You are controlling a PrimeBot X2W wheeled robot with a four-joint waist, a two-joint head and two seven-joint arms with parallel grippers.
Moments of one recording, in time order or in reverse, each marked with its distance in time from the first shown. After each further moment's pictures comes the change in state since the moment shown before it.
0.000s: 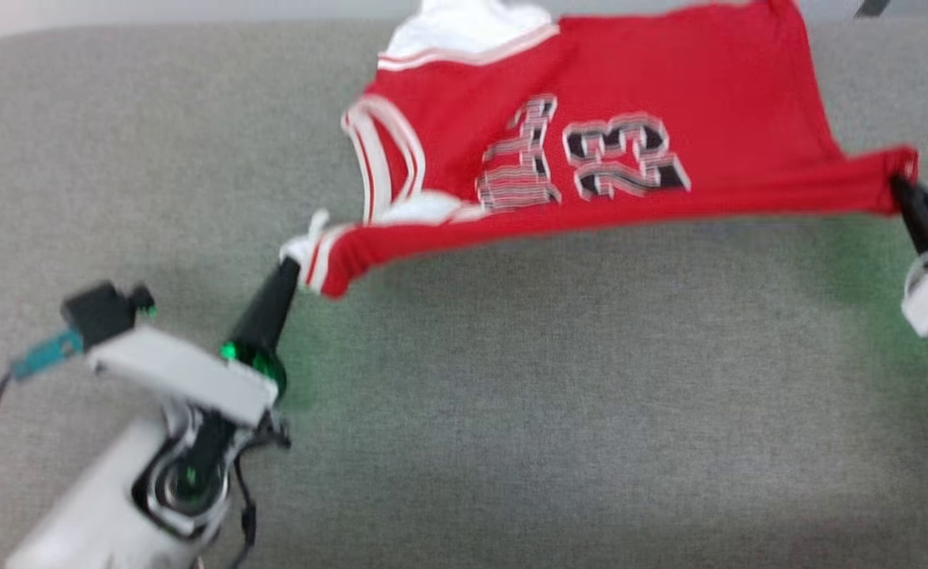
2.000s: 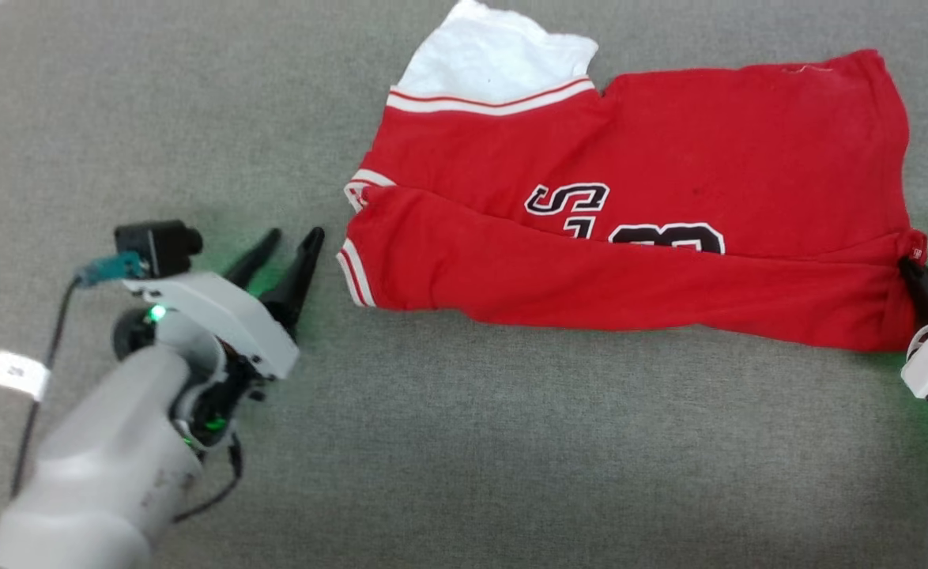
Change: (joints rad) left arm -0.231 -0.098 -0.159 0.457 0.405 0.000 0.030; right arm 0.285 0.181 -0.440 -0.257 -0.331 0.000 0.280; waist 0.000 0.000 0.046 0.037
